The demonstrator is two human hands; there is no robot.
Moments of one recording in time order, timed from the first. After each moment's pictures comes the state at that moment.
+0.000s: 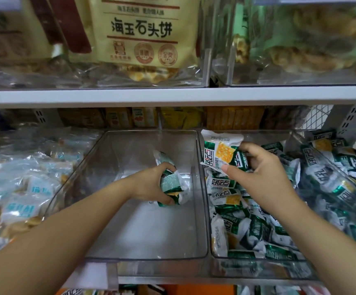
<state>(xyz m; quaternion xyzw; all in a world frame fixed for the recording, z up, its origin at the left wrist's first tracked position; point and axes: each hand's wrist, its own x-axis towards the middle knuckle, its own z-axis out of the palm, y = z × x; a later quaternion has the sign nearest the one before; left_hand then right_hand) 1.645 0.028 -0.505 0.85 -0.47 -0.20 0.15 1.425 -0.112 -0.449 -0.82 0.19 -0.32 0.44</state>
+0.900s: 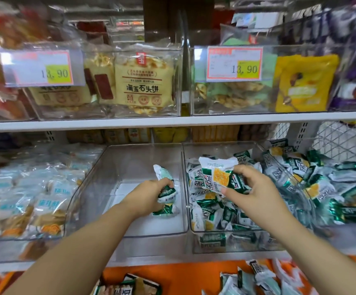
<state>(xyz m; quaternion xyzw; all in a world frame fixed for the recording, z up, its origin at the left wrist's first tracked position) 1.572 0.057 -0.485 0.85 -0.52 -0.05 0.10 1.338 -0.073 -0.426 -0.85 0.24 -0.30 0.37</state>
